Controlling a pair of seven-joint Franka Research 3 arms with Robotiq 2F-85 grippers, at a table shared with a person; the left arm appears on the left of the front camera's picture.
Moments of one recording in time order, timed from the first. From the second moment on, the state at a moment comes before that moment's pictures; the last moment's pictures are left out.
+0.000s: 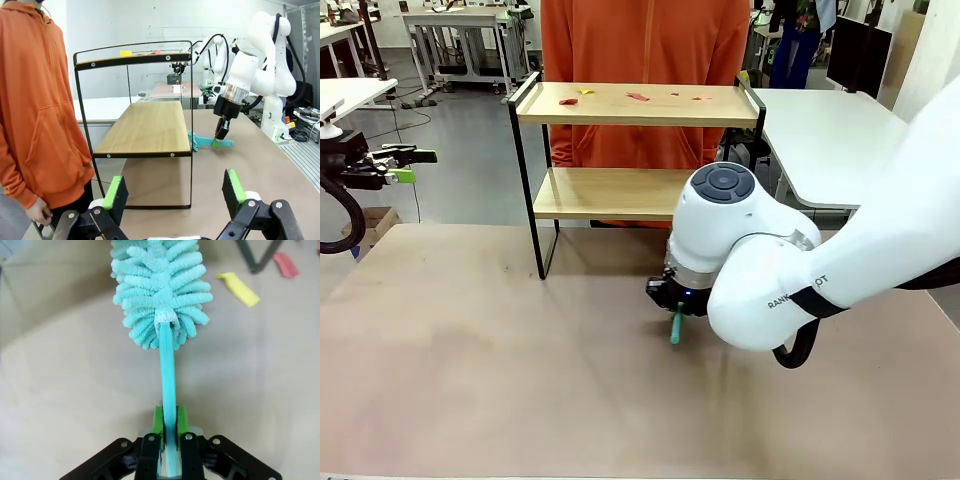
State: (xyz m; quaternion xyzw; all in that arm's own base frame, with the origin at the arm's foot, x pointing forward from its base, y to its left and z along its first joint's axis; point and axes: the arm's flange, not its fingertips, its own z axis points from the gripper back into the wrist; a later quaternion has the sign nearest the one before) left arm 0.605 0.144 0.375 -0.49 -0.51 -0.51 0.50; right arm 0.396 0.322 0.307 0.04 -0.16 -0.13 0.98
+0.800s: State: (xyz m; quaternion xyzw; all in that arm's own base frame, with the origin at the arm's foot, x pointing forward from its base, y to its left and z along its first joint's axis) left arm 0.605 0.144 0.375 -0.49 -0.51 -0.51 0.50; right arm 0.398 0.271 0.337 -0.03 -0.17 -0.13 0.98
